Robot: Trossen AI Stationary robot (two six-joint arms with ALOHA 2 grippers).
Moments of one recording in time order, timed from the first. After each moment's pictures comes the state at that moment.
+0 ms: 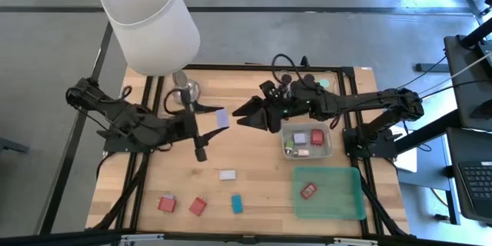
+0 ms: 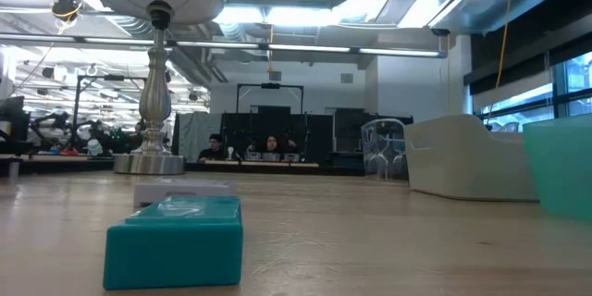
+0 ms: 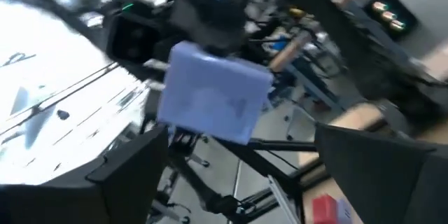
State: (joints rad) left arm -0.50 1.27 1.46 -0.41 -0.90 0.09; right arm 0.05 1.52 1.27 0.37 -0.24 0.92
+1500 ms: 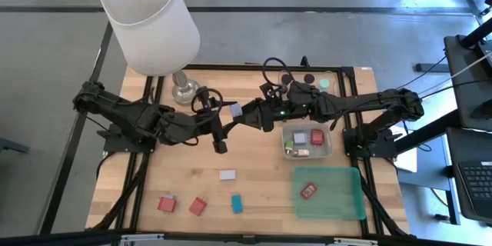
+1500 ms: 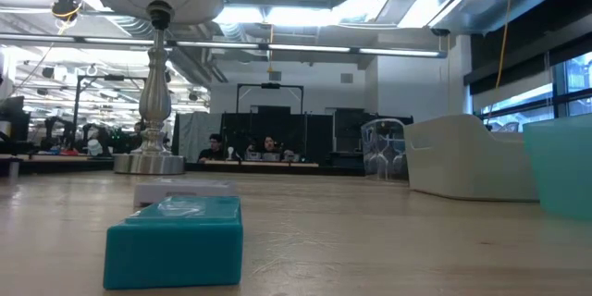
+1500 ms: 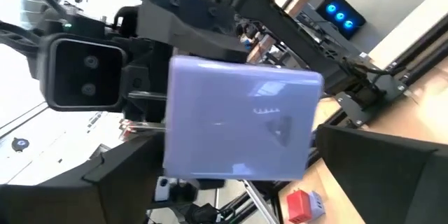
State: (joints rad) left arm -0.37 1.37 1.46 -0.40 -0.86 0.16; right arm 0.07 1.52 1.27 0.26 -0.10 0.96
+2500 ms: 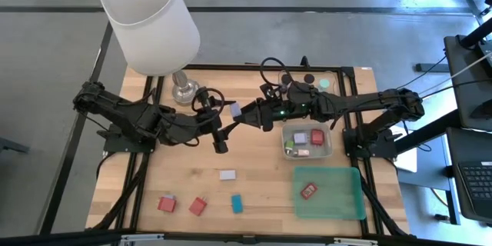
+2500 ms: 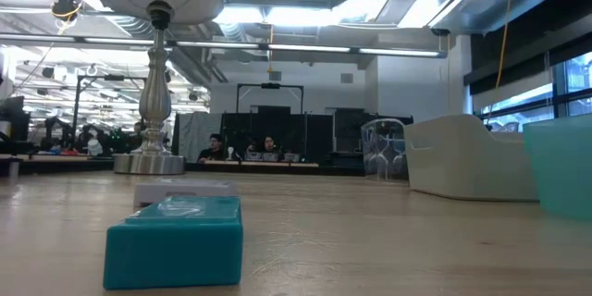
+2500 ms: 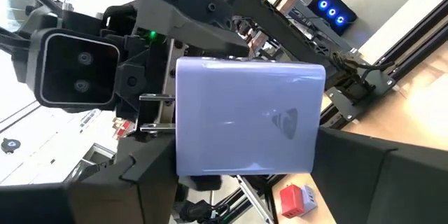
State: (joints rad) left arm -0.37 1.37 1.46 -0.42 -0.87 0.09; right arm 0.05 1.52 1.27 0.22 -0.10 0.96
